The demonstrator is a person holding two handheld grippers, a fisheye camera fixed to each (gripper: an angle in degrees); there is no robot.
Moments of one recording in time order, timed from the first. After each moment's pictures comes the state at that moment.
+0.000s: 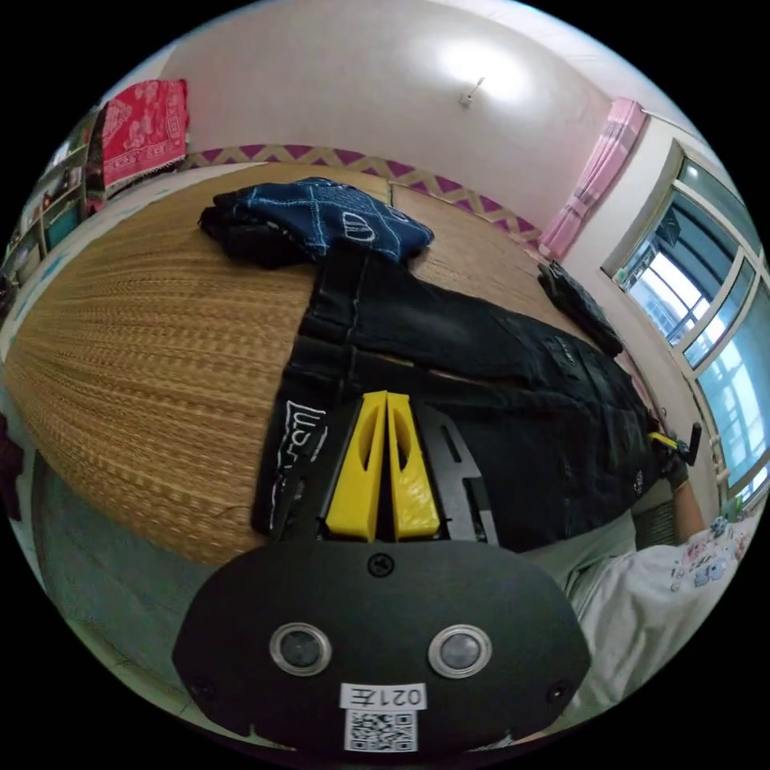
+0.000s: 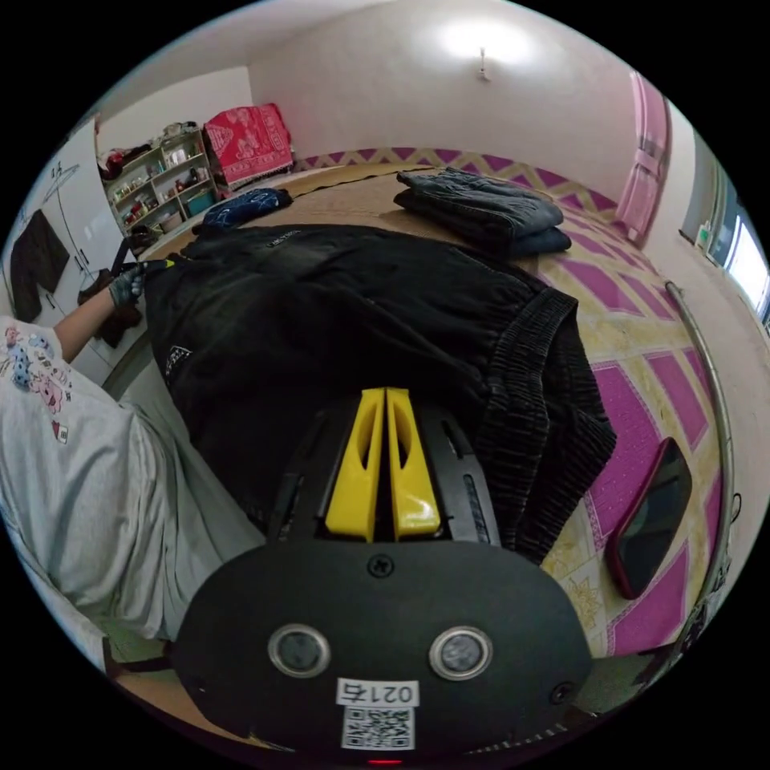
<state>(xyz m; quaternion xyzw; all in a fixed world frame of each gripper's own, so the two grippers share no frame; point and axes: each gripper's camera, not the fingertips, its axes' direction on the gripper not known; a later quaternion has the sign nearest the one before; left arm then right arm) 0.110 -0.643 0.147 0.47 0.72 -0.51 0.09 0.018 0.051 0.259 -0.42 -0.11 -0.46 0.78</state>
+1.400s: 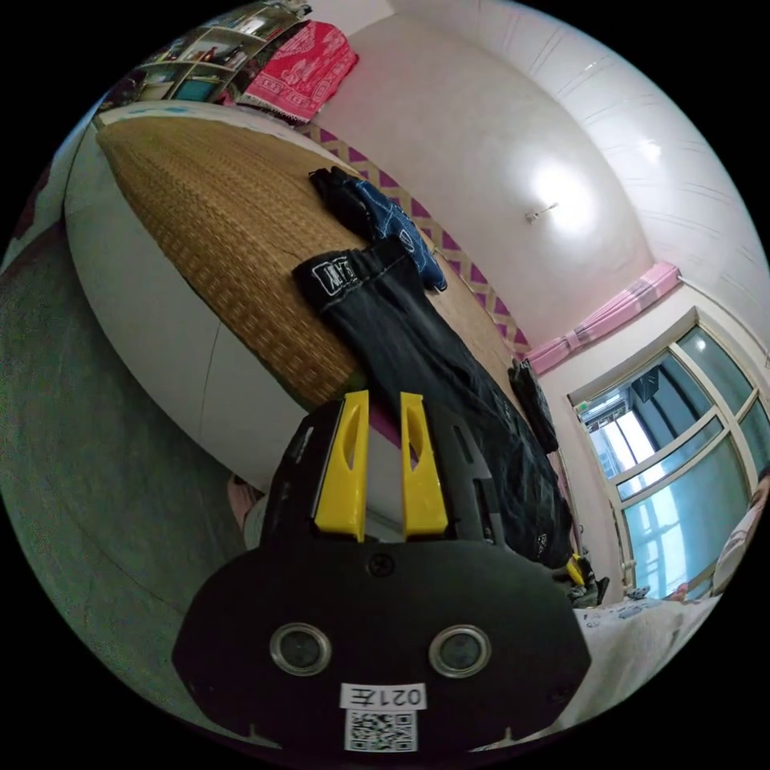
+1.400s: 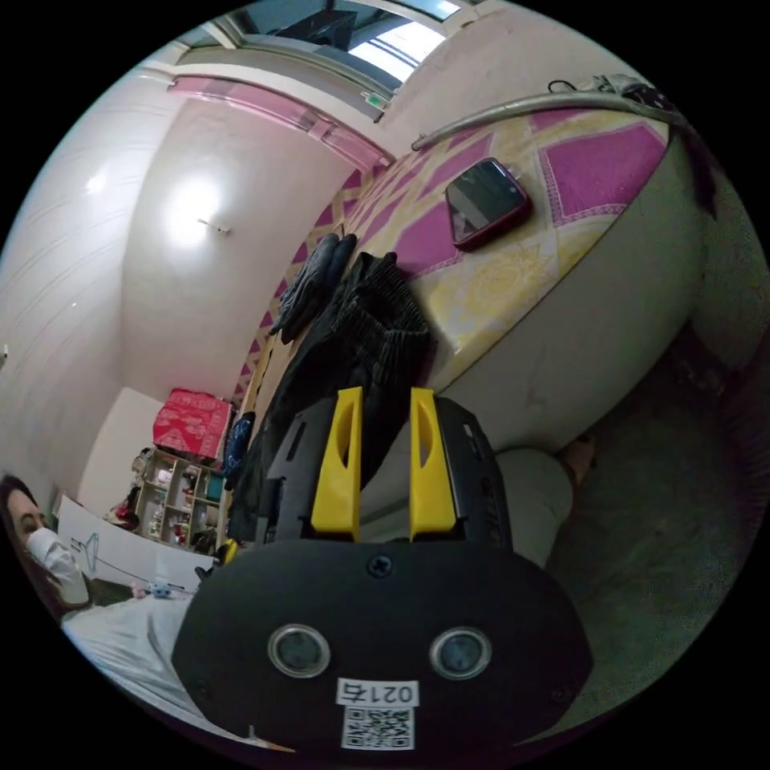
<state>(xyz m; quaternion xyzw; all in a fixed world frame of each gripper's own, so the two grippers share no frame) 0.289 -0.573 0.158 0.33 0.76 -0.54 -0.16 0.219 -0.089 0.132 -0.32 -0.05 0.07 0.94</state>
